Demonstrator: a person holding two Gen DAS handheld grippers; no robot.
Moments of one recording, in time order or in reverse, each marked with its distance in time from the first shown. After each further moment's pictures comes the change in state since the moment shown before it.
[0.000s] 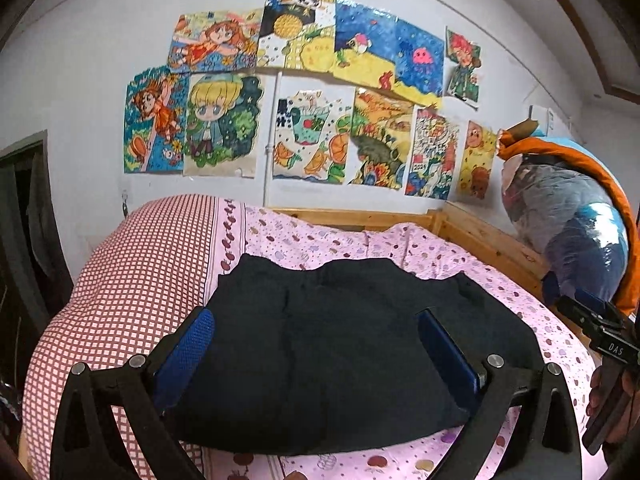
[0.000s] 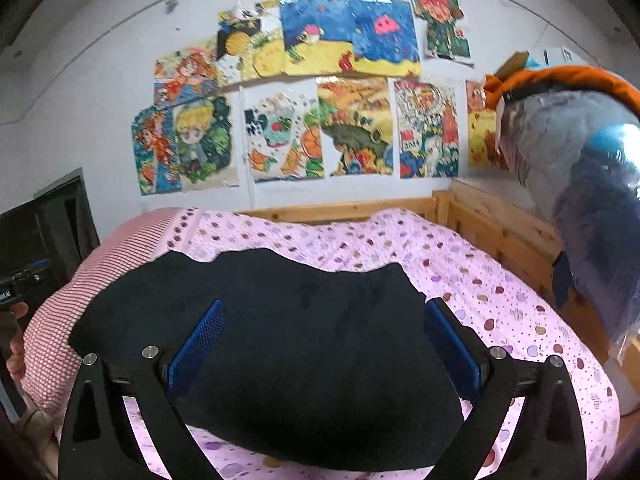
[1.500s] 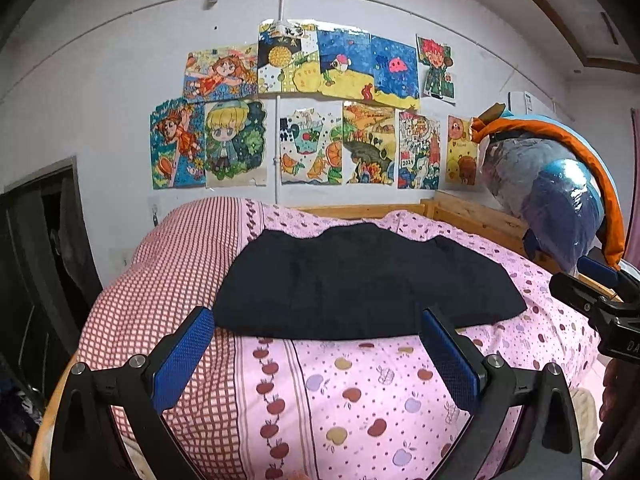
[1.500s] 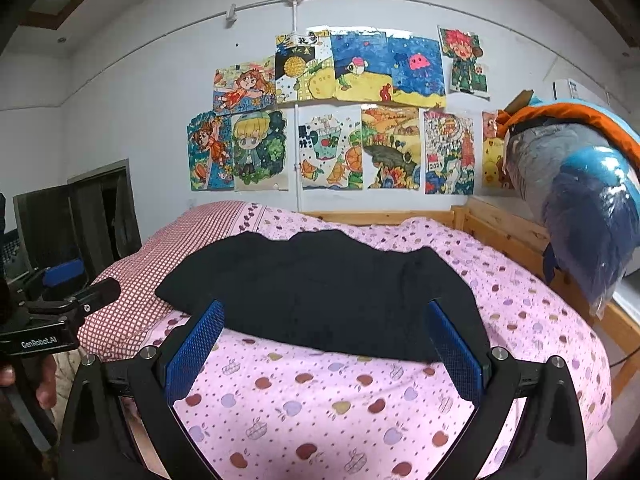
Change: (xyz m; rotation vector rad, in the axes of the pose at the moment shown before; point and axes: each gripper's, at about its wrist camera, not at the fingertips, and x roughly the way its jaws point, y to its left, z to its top) left arm -0.139 -0.022 -0.096 0.085 -0.055 0.061; right arm -0.143 0.082 -0.072 -0.062 -0.050 0.035
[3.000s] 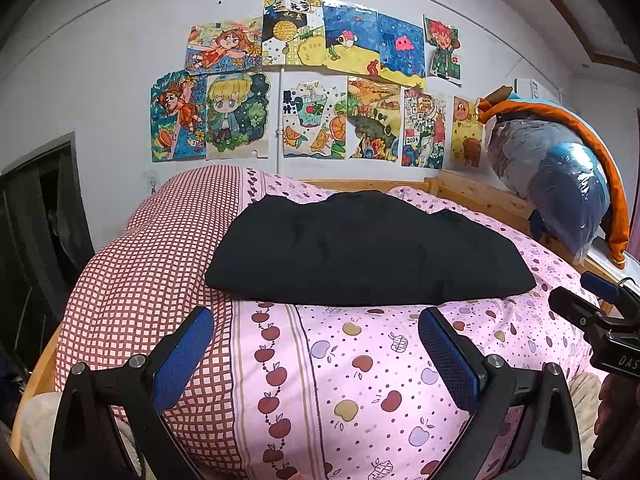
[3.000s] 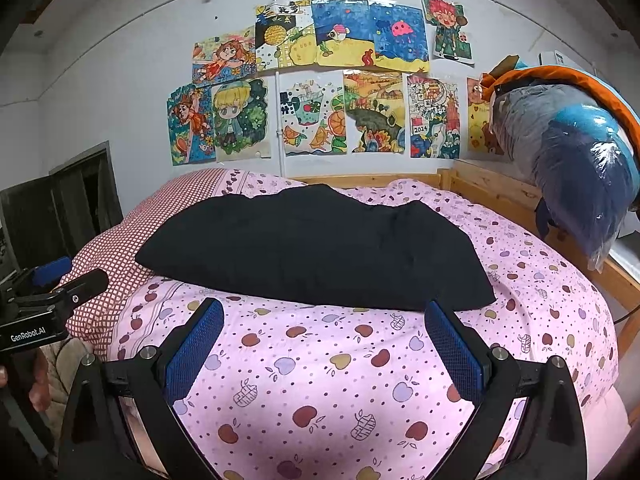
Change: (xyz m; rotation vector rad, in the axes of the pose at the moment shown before) left arm 0.019 0.010 -0.025 -0.018 0.074 -0.003; right arm 0.021 -0.002 -0.041 0.039 0.088 -0.055
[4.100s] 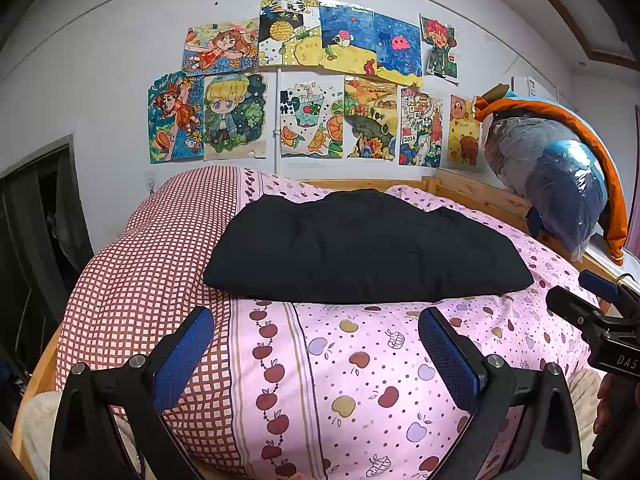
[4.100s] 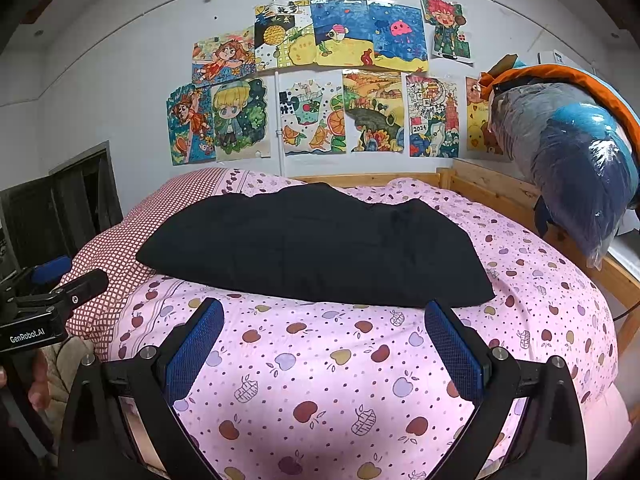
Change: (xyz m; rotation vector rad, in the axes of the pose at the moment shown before) left arm -0.002 -0.002 0.000 0.007 -0.001 -0.003; right arm 0.000 -0.002 0.000 -0.001 0.000 0.003
